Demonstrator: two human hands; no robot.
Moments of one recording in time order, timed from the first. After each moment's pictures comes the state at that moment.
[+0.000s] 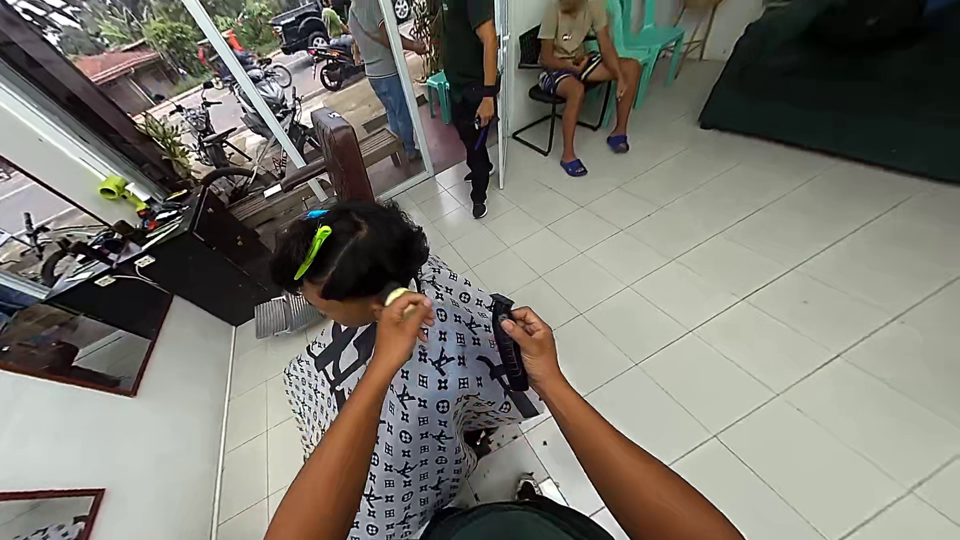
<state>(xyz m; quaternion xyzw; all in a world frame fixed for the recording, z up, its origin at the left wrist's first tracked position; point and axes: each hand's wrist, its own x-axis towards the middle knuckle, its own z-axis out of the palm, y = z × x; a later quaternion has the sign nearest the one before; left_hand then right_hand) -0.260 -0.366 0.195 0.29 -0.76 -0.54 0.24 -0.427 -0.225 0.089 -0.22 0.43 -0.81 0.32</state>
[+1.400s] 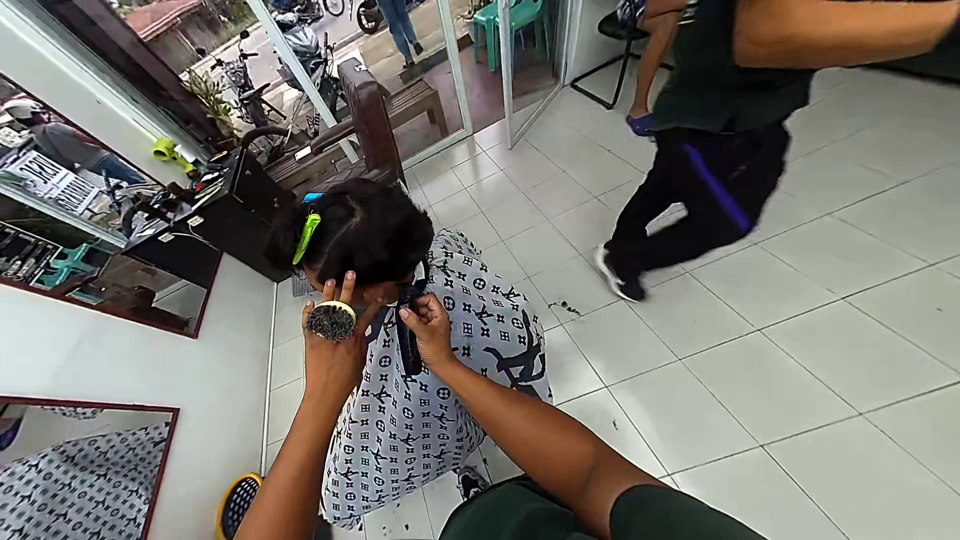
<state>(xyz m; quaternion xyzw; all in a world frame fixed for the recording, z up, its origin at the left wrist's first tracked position) -0.175 -0.374 0.193 0.35 -0.90 0.20 0.16 -0.318 -0.336 0.111 -0.20 0.33 -0.82 0.42</state>
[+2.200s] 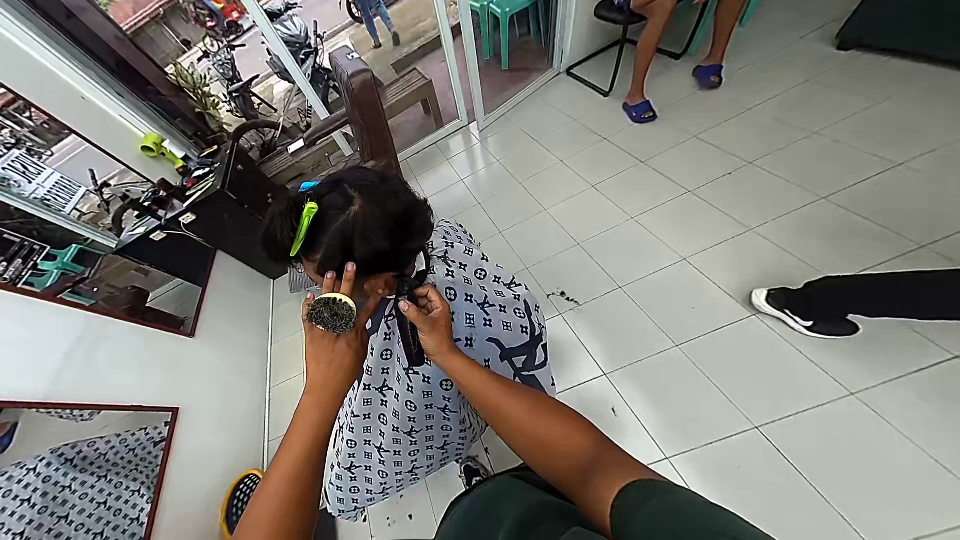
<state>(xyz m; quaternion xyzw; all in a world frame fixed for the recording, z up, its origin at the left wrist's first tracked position) -0.172 -0.381 0.188 0.33 -0.91 0.21 0.16 -0.317 -0.339 0.108 -0.21 0.31 -0.82 0.43</state>
